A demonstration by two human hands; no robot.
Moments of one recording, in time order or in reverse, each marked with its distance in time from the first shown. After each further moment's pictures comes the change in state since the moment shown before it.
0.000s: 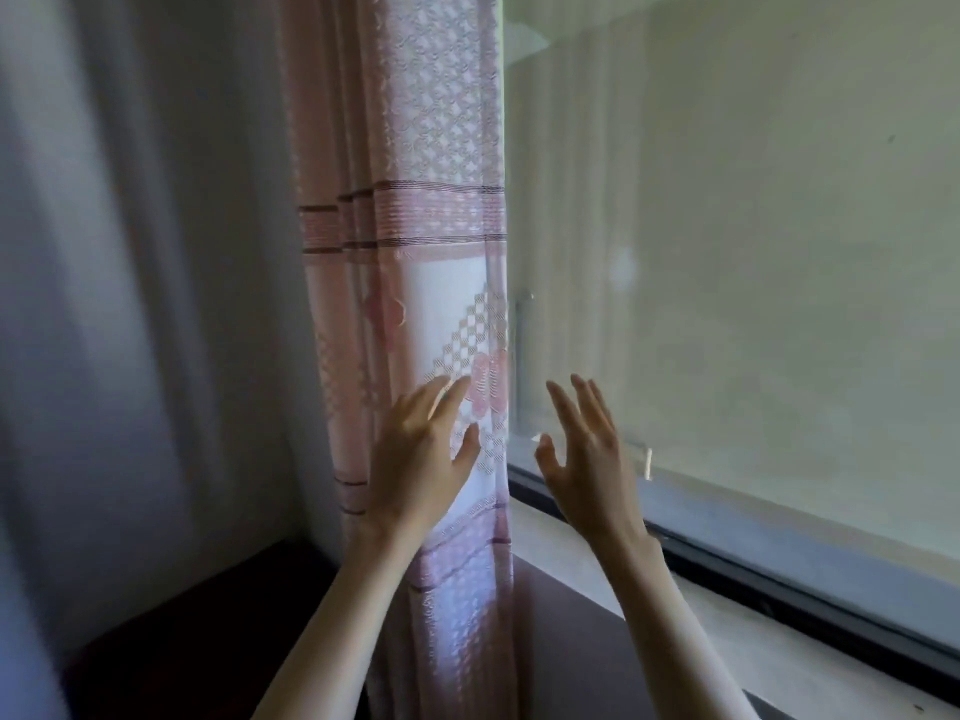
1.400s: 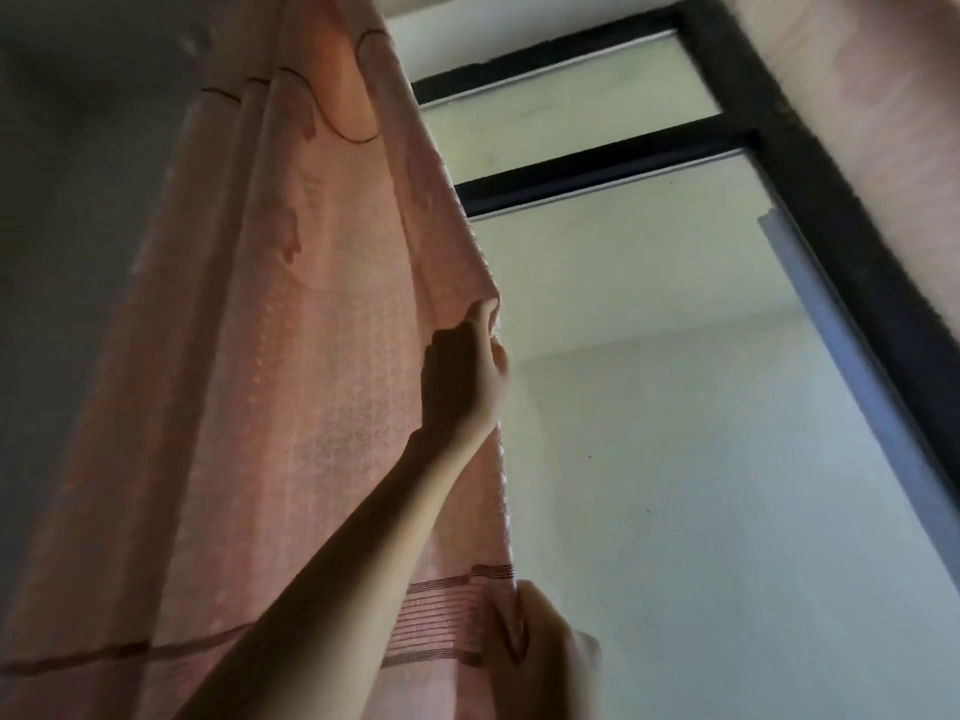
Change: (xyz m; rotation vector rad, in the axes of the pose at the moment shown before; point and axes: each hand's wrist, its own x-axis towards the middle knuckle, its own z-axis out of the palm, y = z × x) left_hand 0.347 0.120 -0.113 -0.624 0.587 0.394; right_hand 0.197 -0.061 -0.048 -0.252 0.886 -0.126
